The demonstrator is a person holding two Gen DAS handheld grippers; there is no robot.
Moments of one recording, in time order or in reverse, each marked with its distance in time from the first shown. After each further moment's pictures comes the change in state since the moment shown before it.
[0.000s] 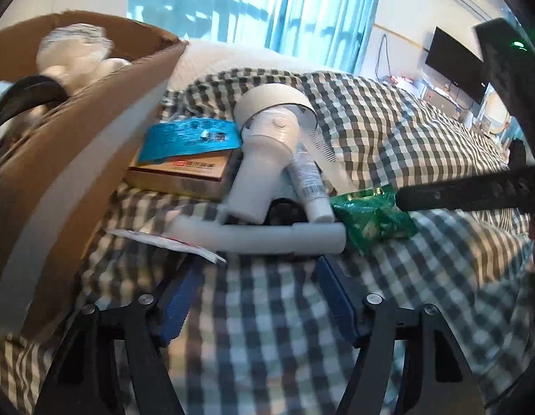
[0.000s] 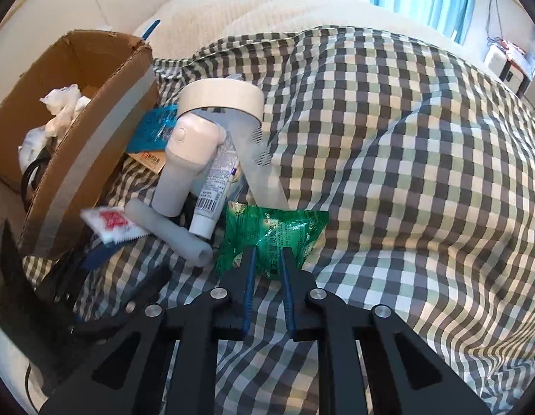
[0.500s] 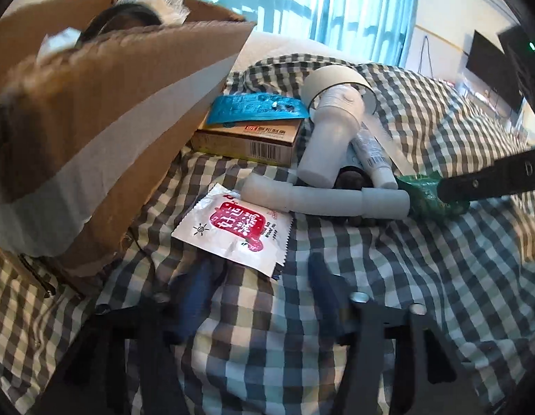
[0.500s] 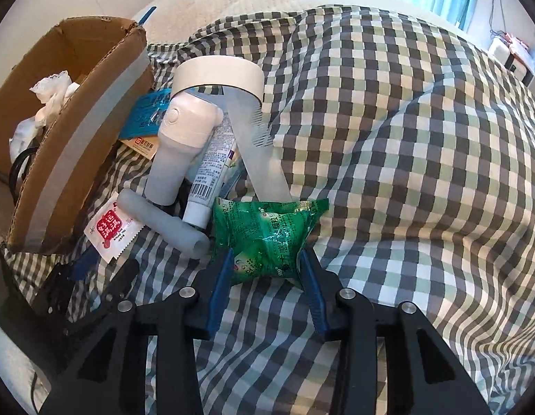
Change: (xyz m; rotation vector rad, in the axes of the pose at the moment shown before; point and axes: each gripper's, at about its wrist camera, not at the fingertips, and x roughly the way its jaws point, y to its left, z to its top) left arm -0.007 0.020 -0.032 -0.055 0.001 0.183; right arm 0.008 -0.001 -0.004 -0.007 0.046 -0.002
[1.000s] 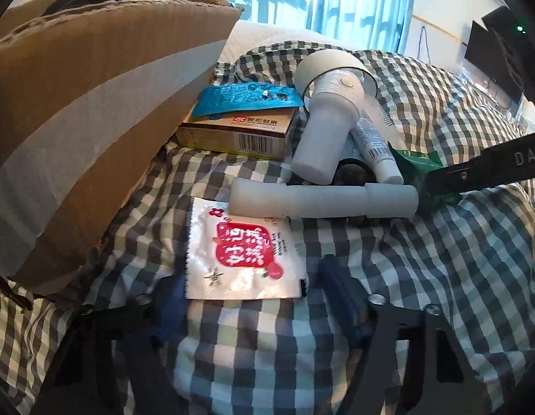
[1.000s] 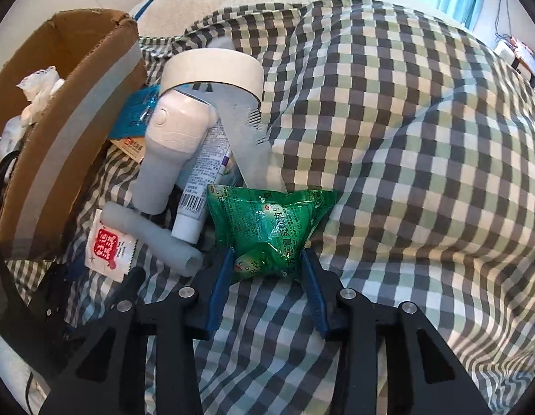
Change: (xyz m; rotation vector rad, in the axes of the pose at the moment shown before) left arm 0.012 -0.006 -0.001 0.017 0.038 -0.007; right arm 0.024 0.010 0.011 -0.024 0.011 -0.002
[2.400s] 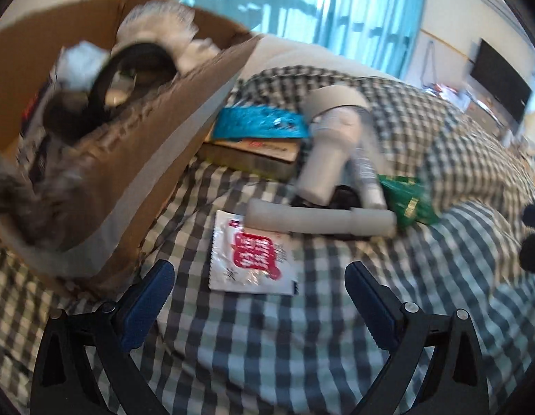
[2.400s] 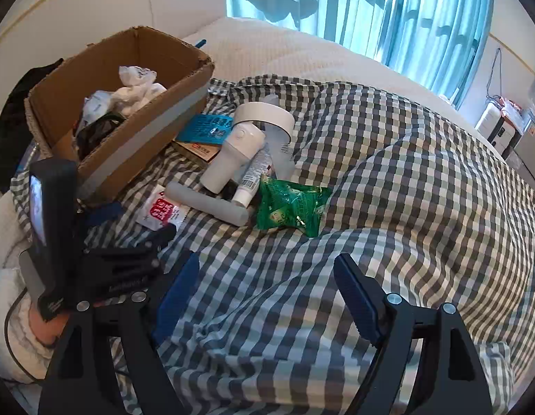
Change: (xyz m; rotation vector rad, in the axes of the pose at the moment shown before) left arm -0.021 0.014 0.023 -0.074 0.007 -0.006; right arm -0.096 0.024 -0.068 -0.222 -0.230 -0.034
